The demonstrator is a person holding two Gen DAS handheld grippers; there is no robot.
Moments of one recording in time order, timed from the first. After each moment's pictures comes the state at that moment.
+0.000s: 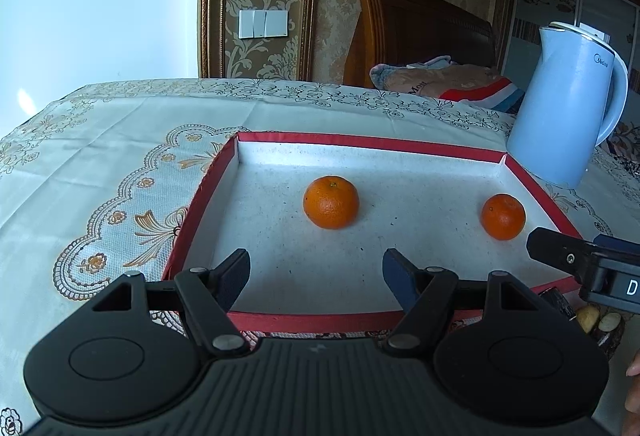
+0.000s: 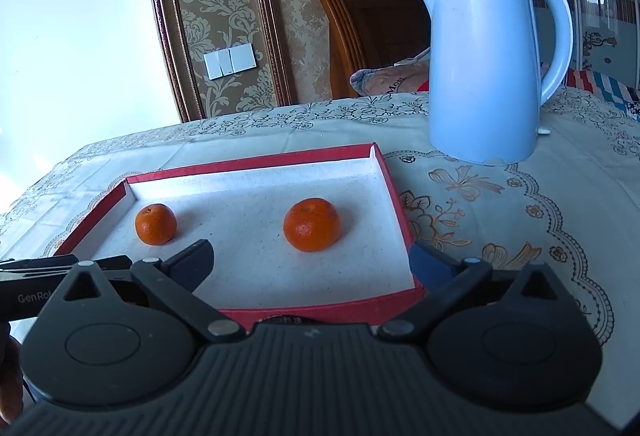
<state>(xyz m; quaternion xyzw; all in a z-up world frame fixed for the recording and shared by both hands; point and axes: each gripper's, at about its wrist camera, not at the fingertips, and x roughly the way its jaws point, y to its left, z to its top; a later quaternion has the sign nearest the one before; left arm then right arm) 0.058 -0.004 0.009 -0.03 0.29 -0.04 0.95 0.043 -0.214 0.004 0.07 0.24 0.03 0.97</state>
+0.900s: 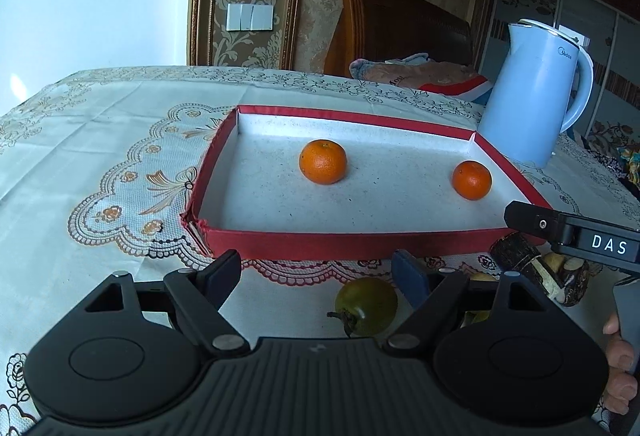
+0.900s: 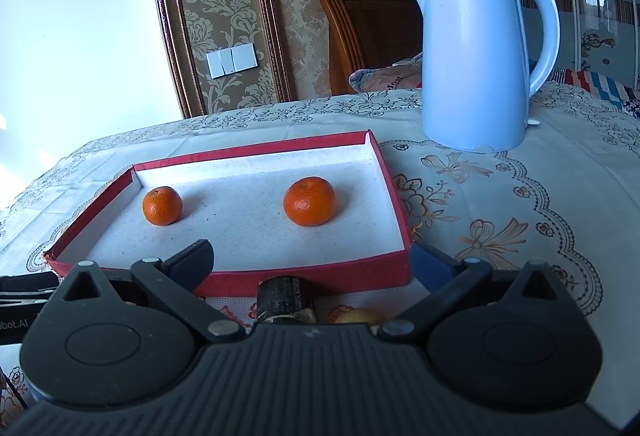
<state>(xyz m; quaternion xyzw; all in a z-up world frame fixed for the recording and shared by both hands) 0.011 0.015 0.002 -0.04 0.30 -0.08 0.95 0.019 -0.216 -0.004 0.07 0.23 0.03 0.97</state>
